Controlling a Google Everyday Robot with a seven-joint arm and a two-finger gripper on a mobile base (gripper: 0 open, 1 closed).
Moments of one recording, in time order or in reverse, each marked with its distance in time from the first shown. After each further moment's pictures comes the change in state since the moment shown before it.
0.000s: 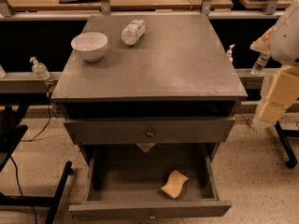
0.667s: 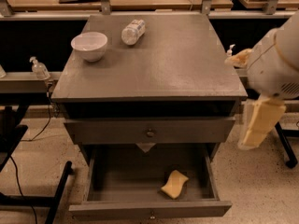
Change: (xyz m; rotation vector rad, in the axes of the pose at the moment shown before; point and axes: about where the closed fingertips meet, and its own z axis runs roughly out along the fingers) arm -0.021 0.027 0.032 0.043 -0.048 -0.198
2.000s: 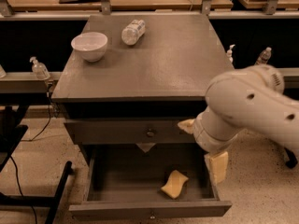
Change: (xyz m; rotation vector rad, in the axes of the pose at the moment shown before) arm 0.000 0.056 0.202 -0.182 0.036 -0.453
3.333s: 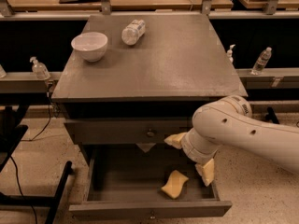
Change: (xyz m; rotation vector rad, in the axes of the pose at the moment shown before) arm 0.004 -0.008 0.103 0.013 -0.019 -0.307
